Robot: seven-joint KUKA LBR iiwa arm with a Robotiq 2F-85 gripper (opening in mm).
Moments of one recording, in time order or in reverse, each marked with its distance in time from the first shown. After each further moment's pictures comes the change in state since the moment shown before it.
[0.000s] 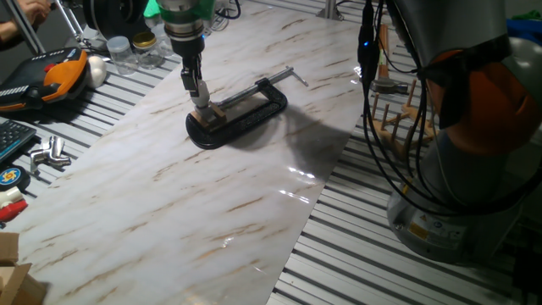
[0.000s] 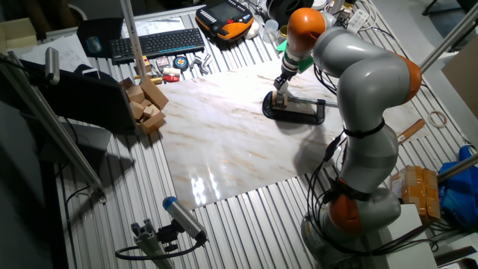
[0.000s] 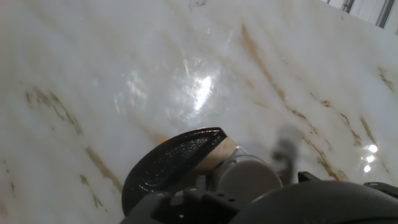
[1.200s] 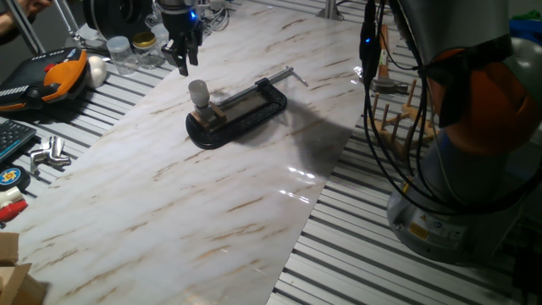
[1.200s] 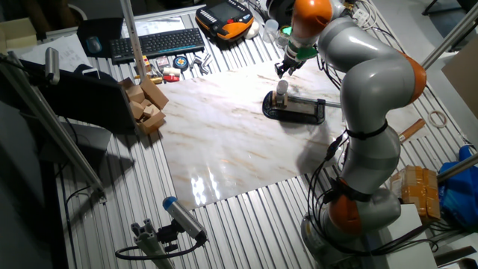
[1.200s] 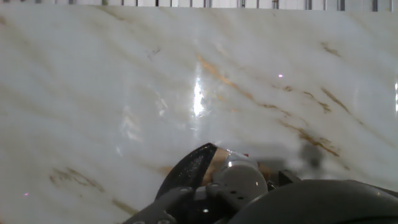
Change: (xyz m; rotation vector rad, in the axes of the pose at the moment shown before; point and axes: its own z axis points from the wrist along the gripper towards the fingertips) arm -0.012 -0.007 -0.048 -0.022 0.014 0.412
